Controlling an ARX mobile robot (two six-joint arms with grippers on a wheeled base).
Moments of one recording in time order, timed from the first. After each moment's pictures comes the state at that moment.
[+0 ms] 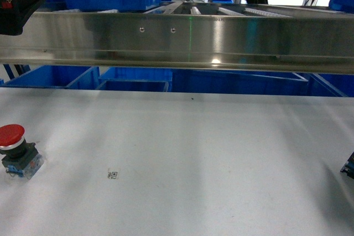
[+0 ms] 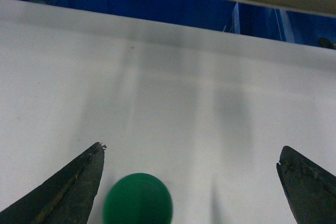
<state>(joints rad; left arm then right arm) -0.07 1.30 0.64 0.50 0.07 0.08 -0.09 1.56 0.69 0.31 -0.09 -0.17</state>
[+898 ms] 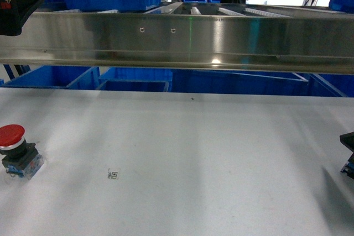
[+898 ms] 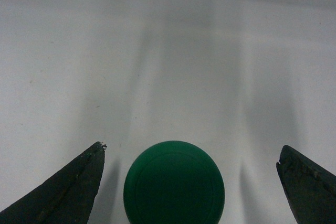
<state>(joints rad) -0.07 1.30 0.64 0.50 0.07 0.08 -0.09 1.67 0.66 0.33 -0.16 -0.12</state>
